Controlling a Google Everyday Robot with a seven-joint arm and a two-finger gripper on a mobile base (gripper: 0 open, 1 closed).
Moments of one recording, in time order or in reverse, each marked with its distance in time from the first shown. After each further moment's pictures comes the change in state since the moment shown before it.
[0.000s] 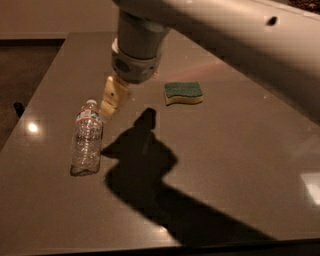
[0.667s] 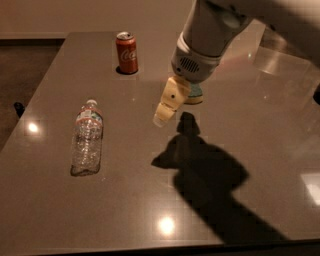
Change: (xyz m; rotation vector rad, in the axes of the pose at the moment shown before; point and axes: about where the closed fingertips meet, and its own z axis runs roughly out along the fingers) arm 0.092 -0.043 -0.043 -0.036 -0.016 -0.134
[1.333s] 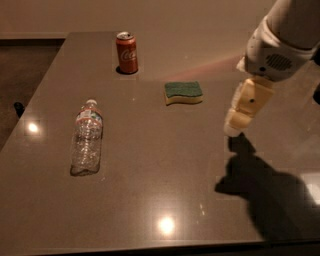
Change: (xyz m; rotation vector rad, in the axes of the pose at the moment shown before) arm 0.104 -0.010 -0.072 0.034 0.031 -0.134
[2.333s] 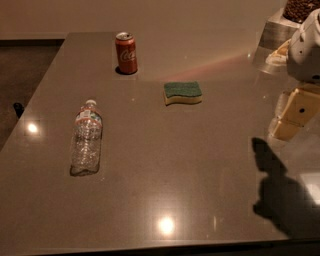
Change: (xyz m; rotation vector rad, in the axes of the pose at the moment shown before) arm 0.048 0.010 -0.037 0.096 0.048 -0.127
